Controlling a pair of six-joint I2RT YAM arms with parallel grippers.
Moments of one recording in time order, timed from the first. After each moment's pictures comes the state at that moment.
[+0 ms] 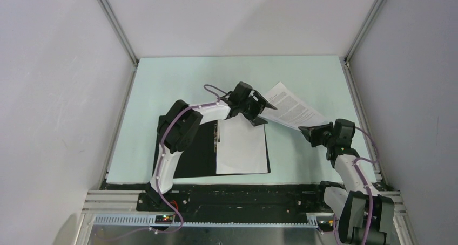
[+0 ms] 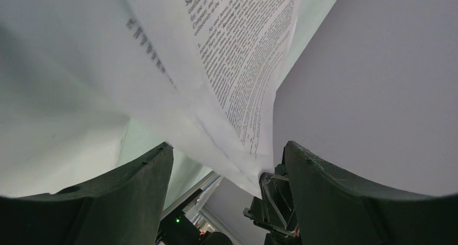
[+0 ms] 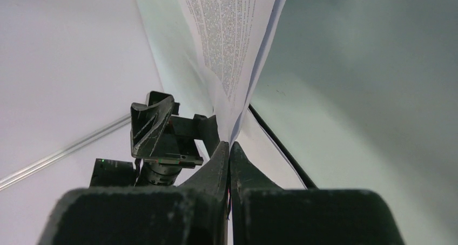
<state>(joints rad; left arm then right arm) -0.70 2.15 1.44 0.00 0.41 -1.51 -0.17 0.96 0.35 -0.03 -0.42 1.33</state>
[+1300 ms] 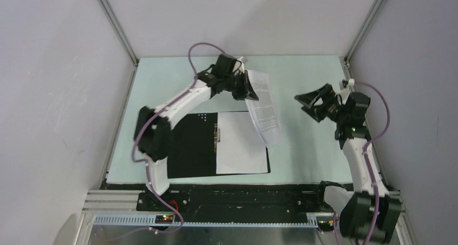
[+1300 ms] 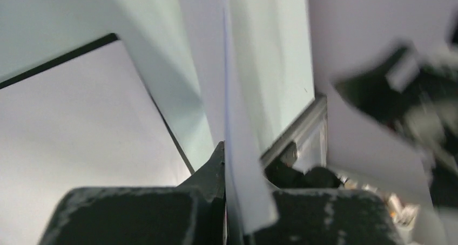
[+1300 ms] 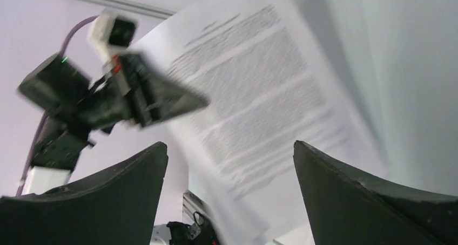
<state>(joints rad) -0.60 1.99 1.70 -0.46 0.47 -0.76 -0.16 0.96 0.69 -0.12 -0.70 0.88</state>
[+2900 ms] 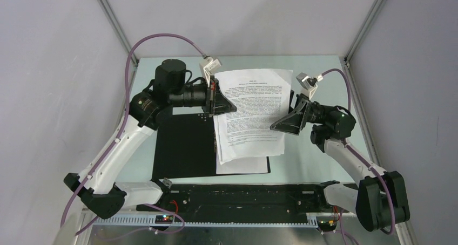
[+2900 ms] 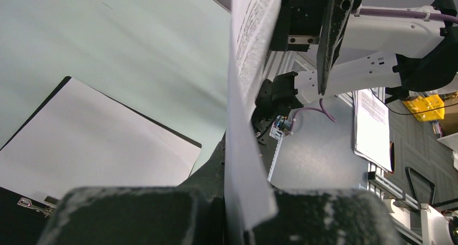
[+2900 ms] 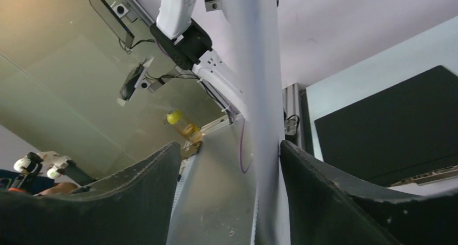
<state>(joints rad) -0.64 1.22 1.52 -0.67 0.66 -0.28 0.24 1.14 0.63 1.43 -1.22 1.51</state>
